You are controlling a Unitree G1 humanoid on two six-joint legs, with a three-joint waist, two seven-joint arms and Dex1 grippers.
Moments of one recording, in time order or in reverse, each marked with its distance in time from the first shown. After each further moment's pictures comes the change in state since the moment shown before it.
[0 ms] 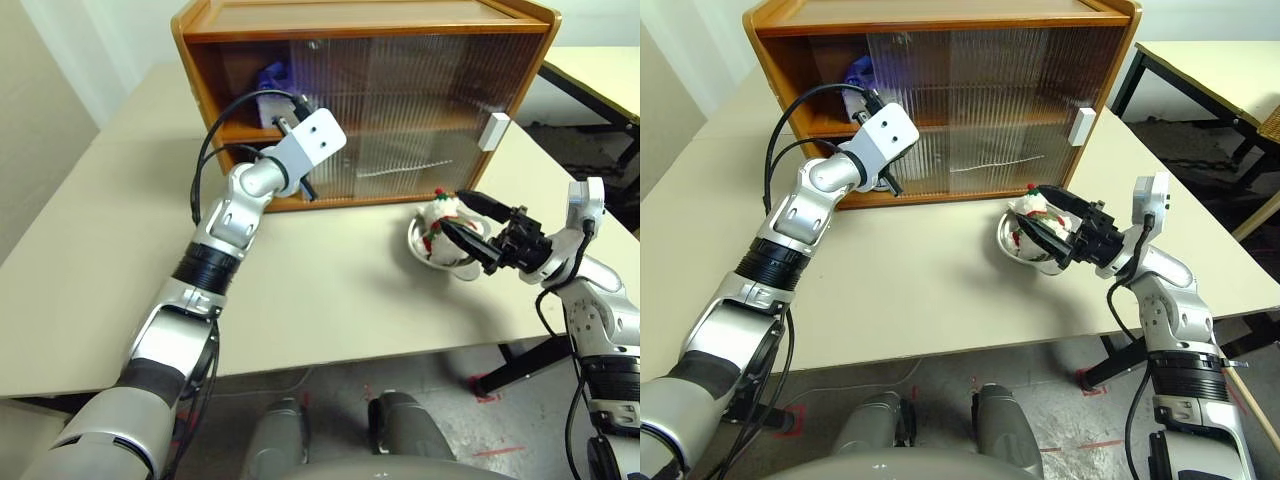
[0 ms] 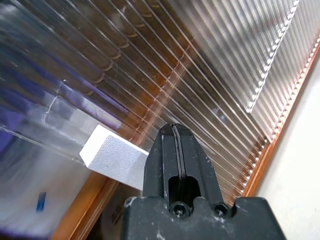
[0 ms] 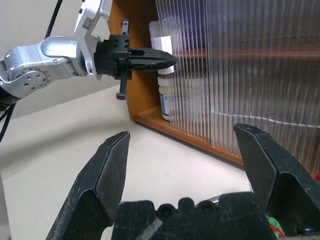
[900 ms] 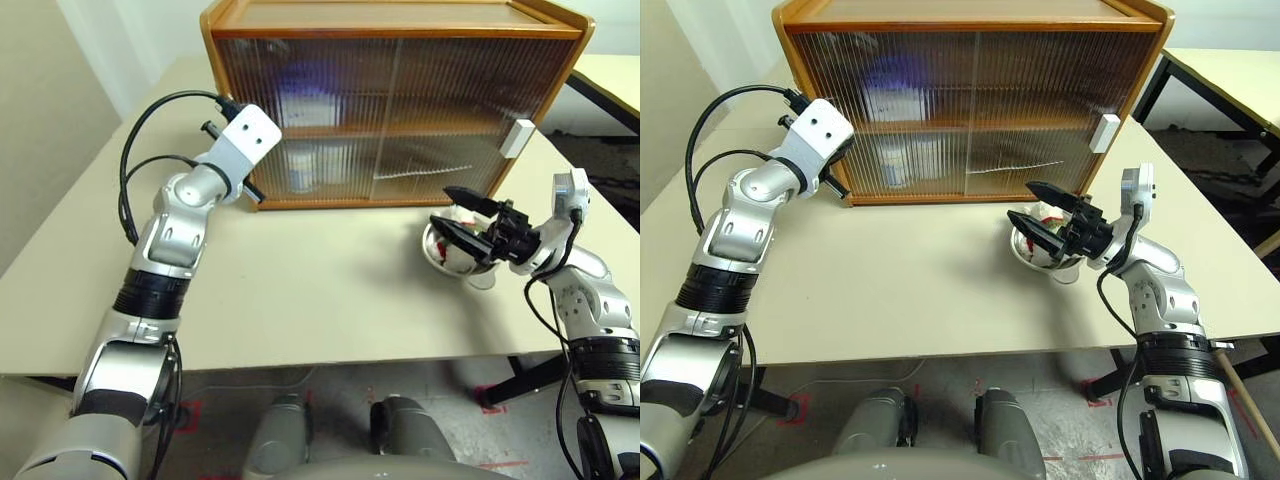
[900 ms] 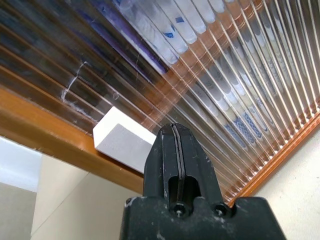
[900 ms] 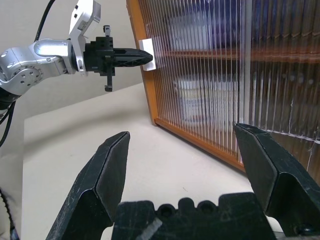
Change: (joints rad) left arm 0.158 0.164 0.133 -0.253 -0.018 0.189 0.005; right arm -0.080 0.012 0.027 0.103 -0.011 -0.001 0.074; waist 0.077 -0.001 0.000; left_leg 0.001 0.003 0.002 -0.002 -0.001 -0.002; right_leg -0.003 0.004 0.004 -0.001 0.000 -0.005
